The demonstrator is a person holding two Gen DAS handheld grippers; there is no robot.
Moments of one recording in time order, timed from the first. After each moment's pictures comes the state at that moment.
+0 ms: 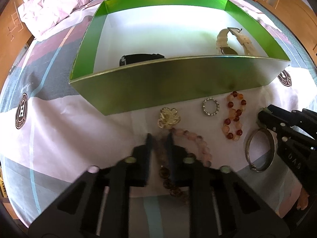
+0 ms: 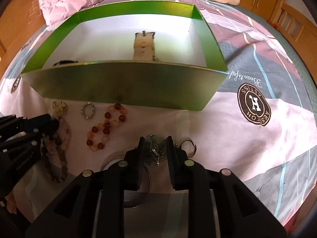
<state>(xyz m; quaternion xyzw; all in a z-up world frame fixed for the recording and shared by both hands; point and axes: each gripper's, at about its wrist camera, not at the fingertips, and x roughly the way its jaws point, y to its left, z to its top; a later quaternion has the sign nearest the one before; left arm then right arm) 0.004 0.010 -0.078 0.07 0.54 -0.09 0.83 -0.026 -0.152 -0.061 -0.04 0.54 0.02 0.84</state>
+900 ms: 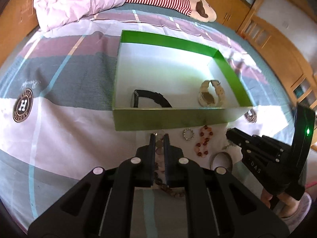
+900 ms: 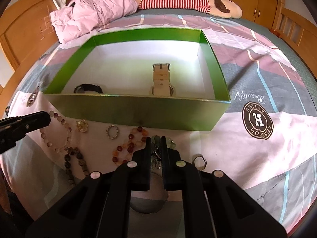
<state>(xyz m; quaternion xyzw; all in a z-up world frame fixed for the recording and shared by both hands) -0.011 0.062 -0.015 -0.08 0.49 -0.15 0.86 -0.033 -0.148 -0.026 0.00 0.48 0.06 0.87</state>
